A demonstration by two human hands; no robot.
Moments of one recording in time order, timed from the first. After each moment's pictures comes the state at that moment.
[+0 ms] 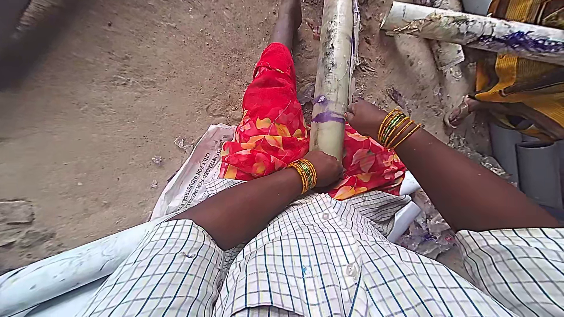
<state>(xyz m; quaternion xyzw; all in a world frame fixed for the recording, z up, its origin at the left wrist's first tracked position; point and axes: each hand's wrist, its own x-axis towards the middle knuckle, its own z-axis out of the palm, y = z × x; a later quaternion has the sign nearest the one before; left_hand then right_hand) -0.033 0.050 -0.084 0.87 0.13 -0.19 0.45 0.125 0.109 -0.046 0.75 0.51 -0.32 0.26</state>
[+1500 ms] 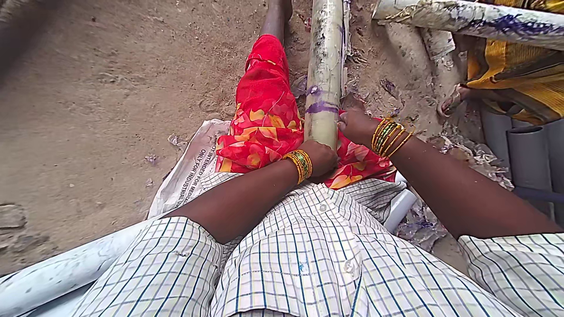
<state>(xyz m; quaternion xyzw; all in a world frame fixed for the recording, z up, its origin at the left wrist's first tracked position) -0.033 0.046 -0.087 0.88 0.14 -0.18 0.41 0.107 0.068 -0.039 0.73 0.50 -0.35 0.30</state>
